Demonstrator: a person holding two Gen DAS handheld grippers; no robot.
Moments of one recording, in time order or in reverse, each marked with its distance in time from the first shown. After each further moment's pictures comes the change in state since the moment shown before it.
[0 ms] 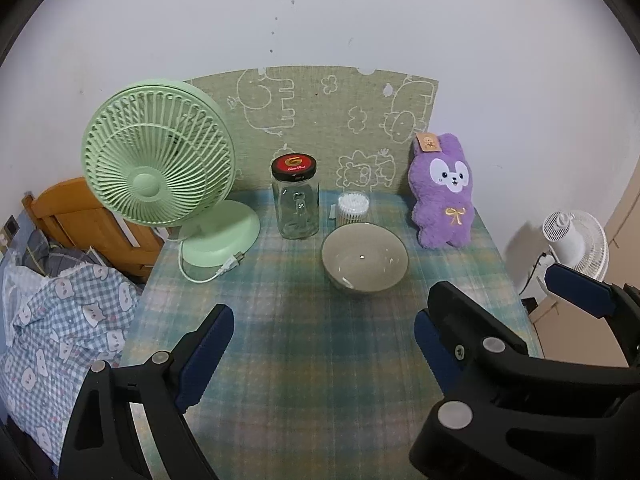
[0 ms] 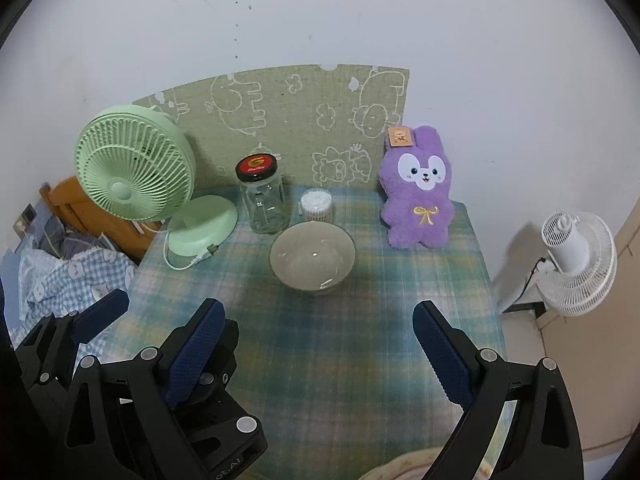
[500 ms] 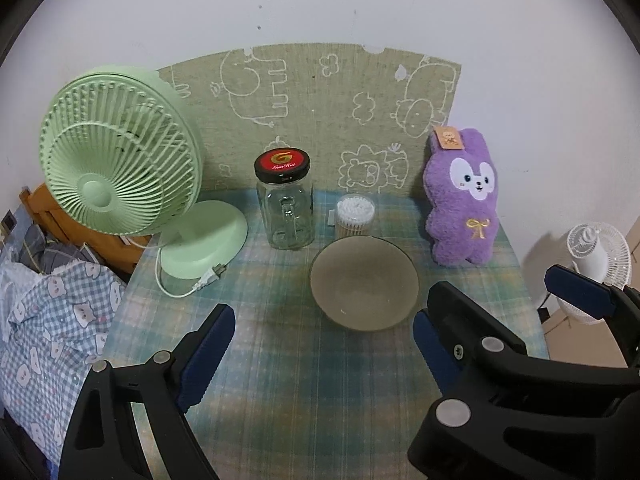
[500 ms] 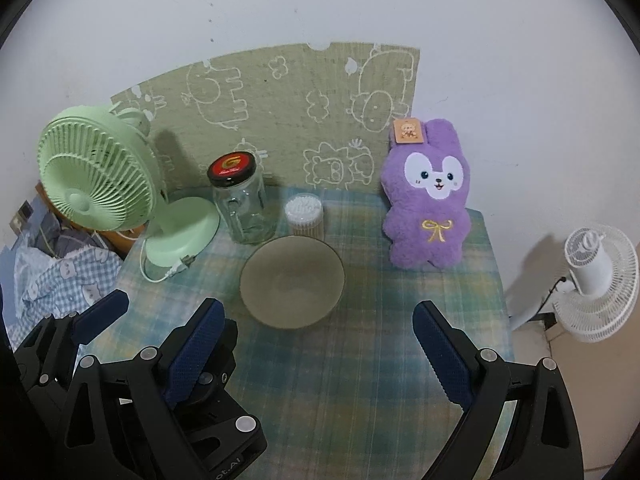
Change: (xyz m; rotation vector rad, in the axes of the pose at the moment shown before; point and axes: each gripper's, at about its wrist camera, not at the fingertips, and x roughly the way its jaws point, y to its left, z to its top) left arm 0.072 -0.022 0.025 -0.025 0.033 0.048; right arm 0.079 -0.031 0.032 -0.015 0.038 0.042
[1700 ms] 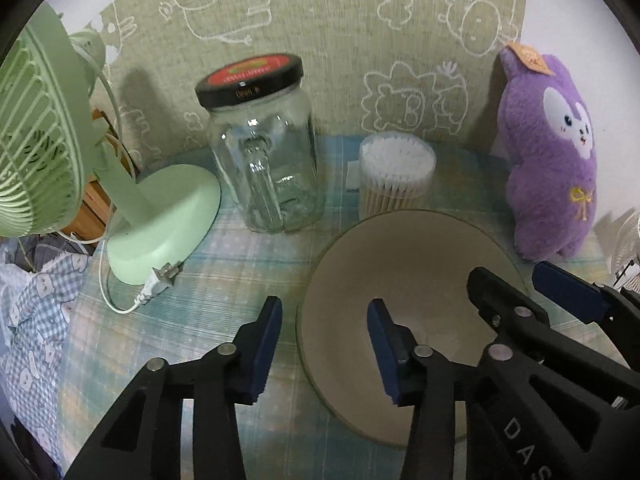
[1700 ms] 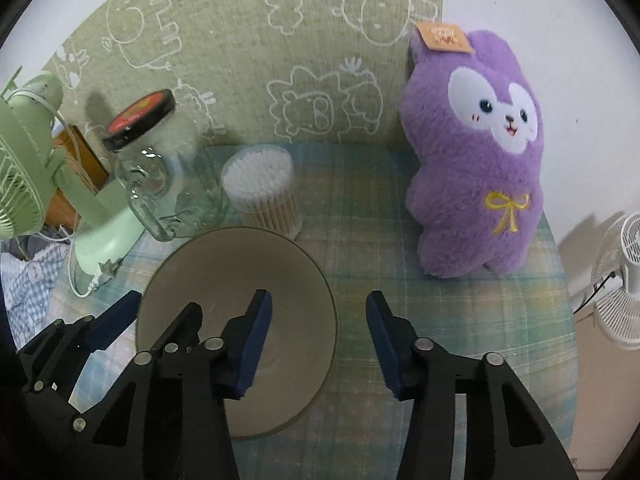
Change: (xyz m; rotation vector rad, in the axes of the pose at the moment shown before) left arm 0.156 -0.007 0.009 0.020 0.135 0.094; right arm 0.166 -0.020 0.008 0.040 0.112 -0.011
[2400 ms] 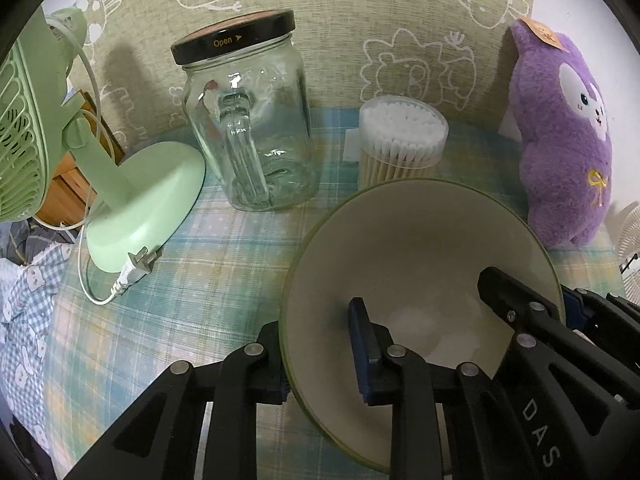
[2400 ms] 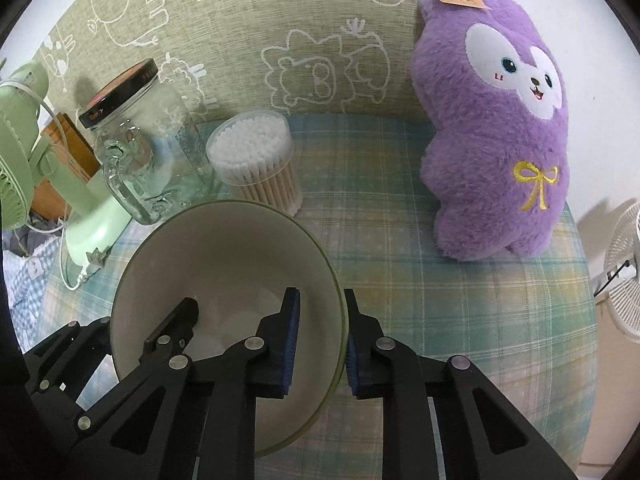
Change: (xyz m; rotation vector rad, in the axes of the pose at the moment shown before) left arm 0.024 0.001 -0.010 -0.002 0.057 -0.021; right arm 0.024 0.000 0.000 0.009 0.061 0.018
